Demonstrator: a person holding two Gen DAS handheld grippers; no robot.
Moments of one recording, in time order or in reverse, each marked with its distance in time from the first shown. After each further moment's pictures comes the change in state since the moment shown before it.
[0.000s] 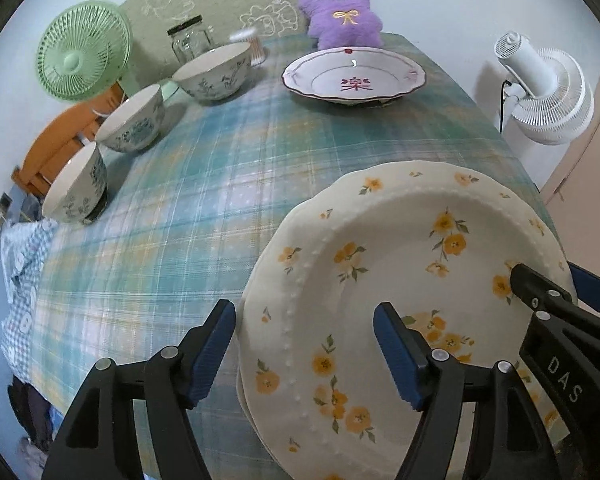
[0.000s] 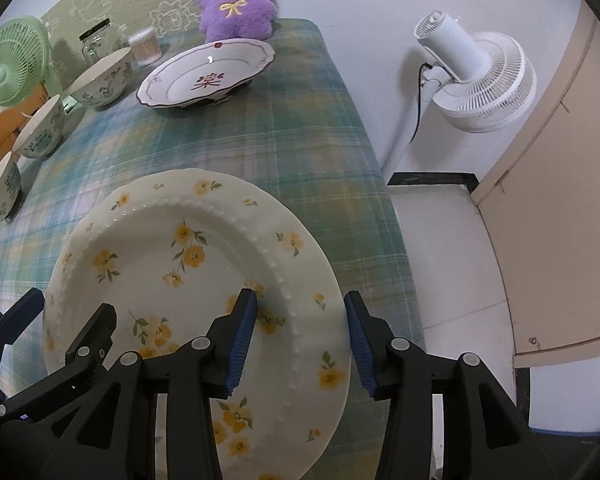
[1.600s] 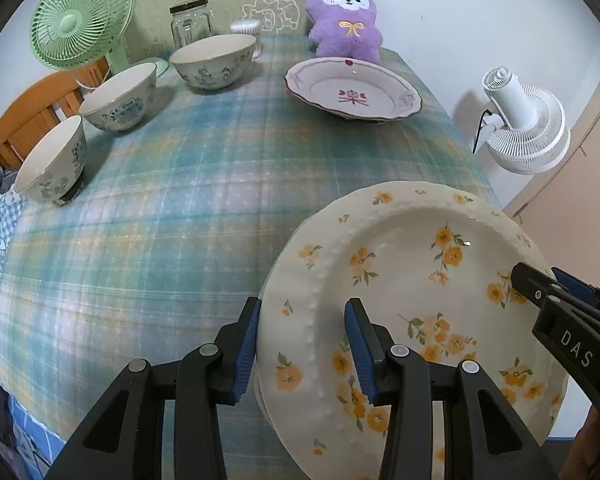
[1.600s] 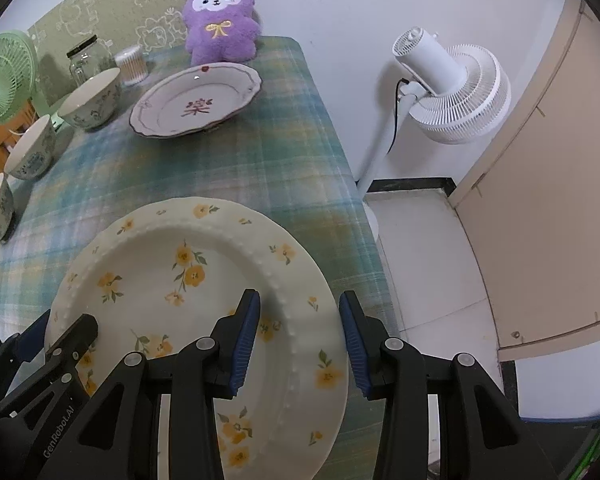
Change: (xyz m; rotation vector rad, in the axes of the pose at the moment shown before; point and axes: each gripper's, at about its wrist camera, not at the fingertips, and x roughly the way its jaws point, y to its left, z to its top) left arm -0.010 0.032 0.005 -0.074 0.011 -0.181; right arm -0.030 -0.001 0.010 0.040 -0.020 -0.074
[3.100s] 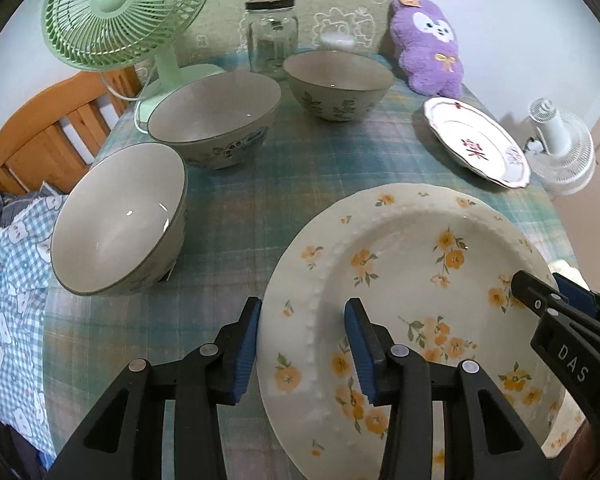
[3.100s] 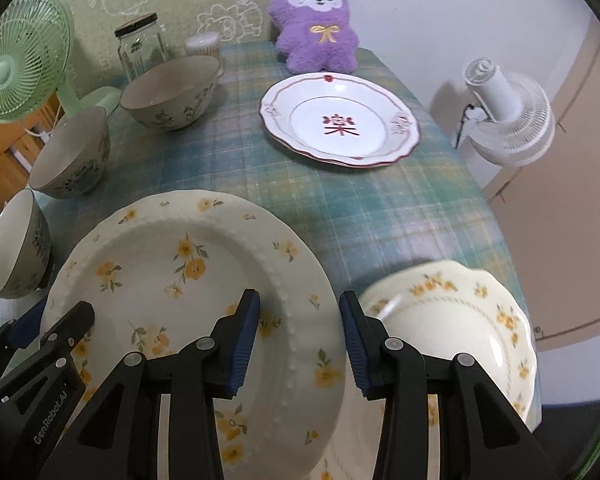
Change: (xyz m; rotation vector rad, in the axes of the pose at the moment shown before) left arm 0.022 0.179 0.071 0.050 -0.013 -0.029; right arm 0.002 0.188 0.042 0.045 -0.019 -0.019
